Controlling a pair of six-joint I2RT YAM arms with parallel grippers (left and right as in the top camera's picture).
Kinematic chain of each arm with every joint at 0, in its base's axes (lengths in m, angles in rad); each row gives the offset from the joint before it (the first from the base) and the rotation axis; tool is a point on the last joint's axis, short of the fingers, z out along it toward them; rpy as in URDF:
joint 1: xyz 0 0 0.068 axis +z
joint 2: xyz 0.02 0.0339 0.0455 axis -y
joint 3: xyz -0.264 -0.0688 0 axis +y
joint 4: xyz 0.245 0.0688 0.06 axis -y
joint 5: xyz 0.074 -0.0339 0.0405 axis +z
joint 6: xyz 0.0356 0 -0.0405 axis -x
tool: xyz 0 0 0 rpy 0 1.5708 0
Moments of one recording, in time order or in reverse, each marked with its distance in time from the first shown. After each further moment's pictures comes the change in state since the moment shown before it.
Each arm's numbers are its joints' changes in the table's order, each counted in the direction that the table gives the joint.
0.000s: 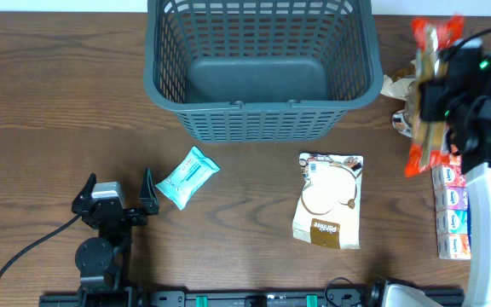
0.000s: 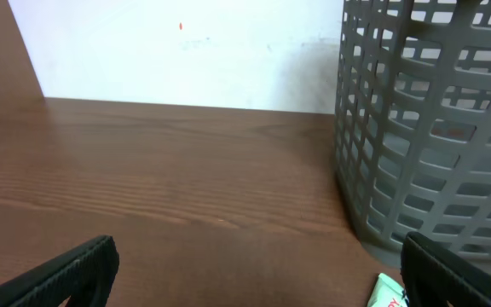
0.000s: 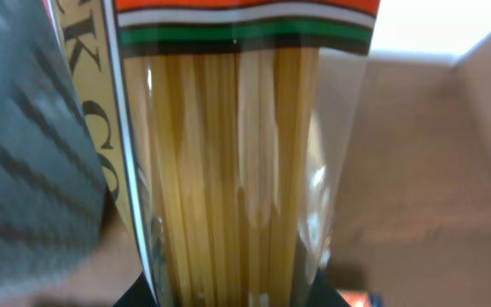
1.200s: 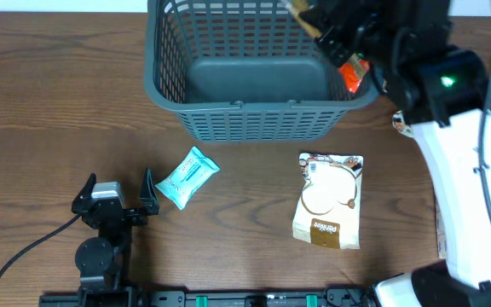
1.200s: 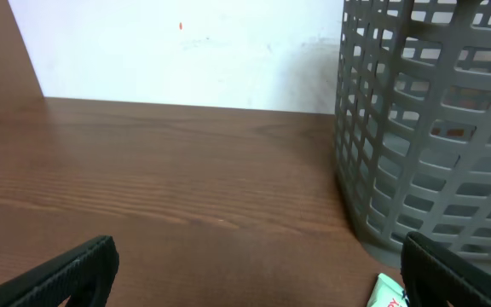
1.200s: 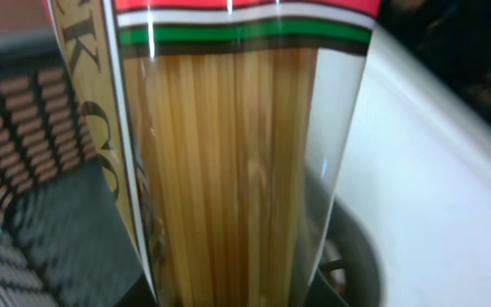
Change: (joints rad) left arm 0.000 0.000 0.000 0.000 0.000 0.003; right arm 0.526 -0.332 -0.645 -0.170 0.135 0.368
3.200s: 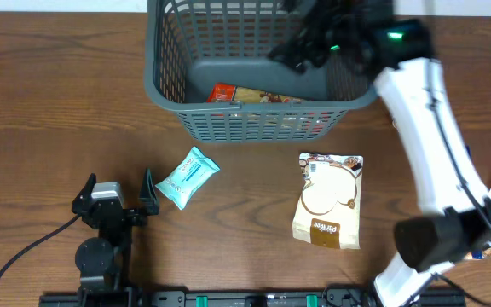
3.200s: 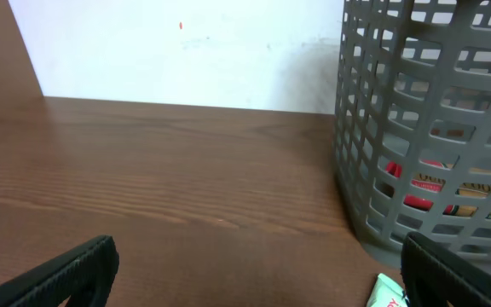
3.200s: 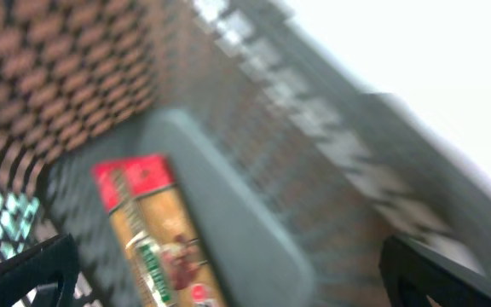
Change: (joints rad) left arm 0.000 0.000 0.000 0.000 0.000 0.000; right arm -0.092 -0.184 -0.021 -0.023 0.160 -0.061
